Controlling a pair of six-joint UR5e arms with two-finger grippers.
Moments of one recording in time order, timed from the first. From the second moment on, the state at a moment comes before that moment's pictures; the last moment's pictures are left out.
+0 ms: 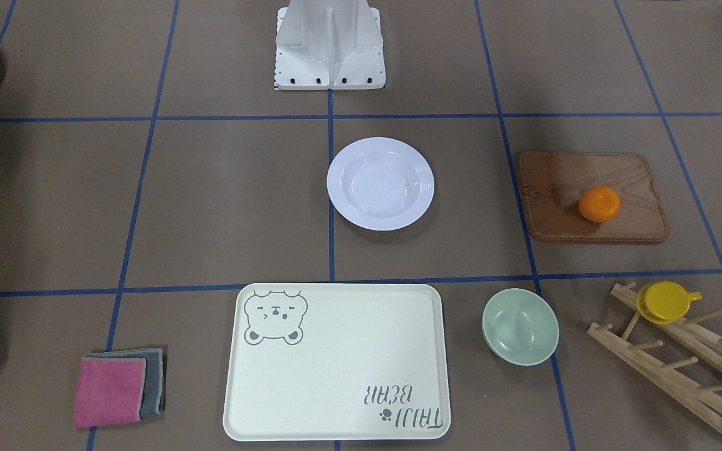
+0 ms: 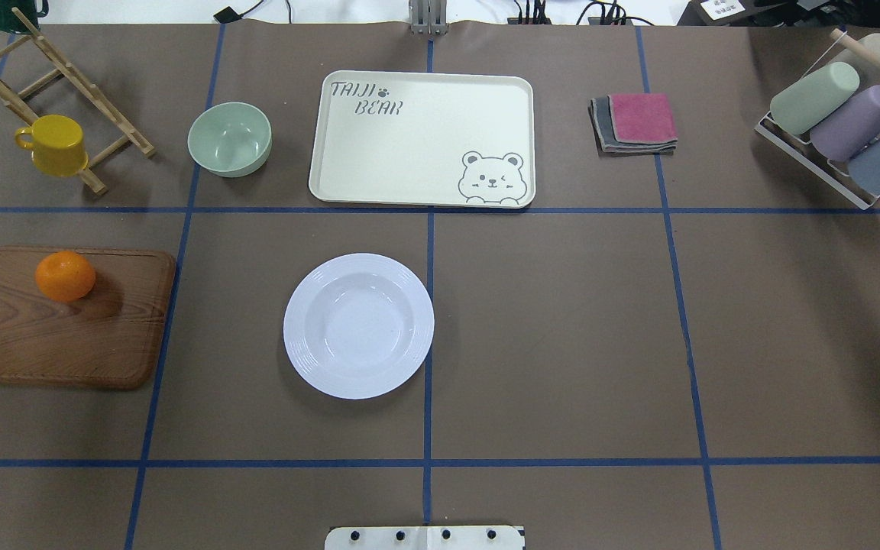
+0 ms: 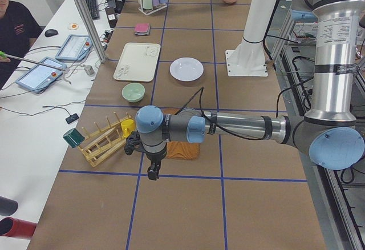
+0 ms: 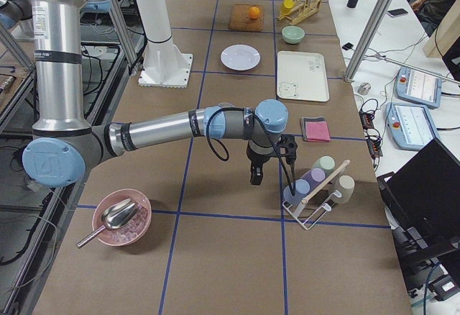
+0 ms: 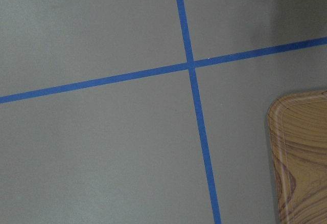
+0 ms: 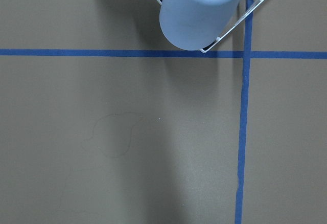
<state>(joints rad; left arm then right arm) -1.54 -1.54 -1.66 -1.54 -2.29 0.13 1.48 -1.58 1.83 -1.80 2.42 0.04</state>
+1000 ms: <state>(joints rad) -1.51 -1.55 -1.72 -1.55 -2.34 -0.06 1.37 -1.48 1.85 -1.63 2.71 0.31</state>
